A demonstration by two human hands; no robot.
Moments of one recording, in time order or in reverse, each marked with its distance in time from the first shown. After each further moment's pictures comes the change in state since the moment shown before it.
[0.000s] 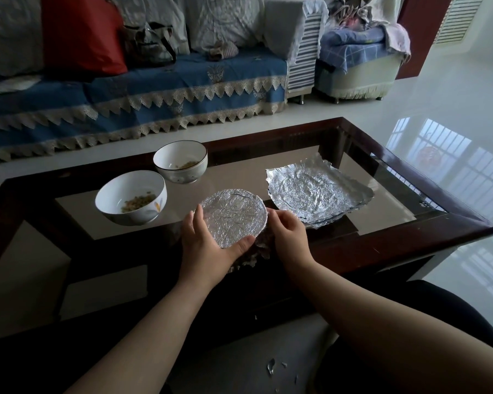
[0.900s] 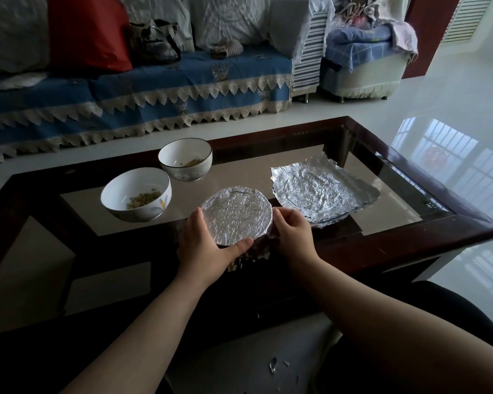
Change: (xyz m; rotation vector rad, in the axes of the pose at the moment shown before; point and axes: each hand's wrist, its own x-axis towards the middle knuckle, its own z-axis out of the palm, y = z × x) left_hand 0.002 -0.004 -0.013 0.119 -0.071 -0.054; right_hand 0.007 0.005 0.000 -0.020 0.006 0.084
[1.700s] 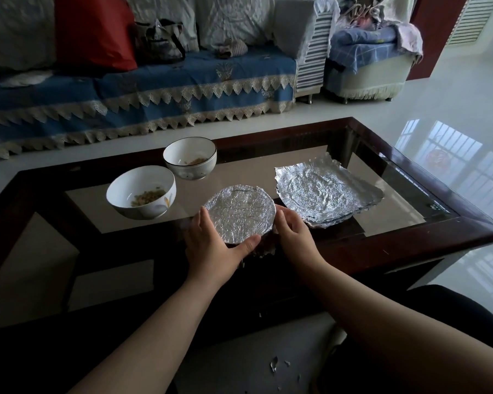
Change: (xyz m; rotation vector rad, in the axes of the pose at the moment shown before) left_hand -0.009 0.007 0.006 0.021 0.047 -0.031; right_hand -0.022 -0.015 -0.006 -0.124 -0.170 -0.066
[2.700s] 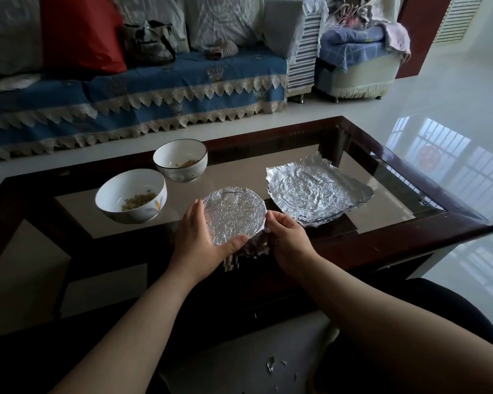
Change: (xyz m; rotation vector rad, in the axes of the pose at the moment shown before) left_hand 0.024 -0.013 -0.008 0.056 -0.080 0.206; right_hand 0.009 0.004 0.004 0.540 -0.019 0.265
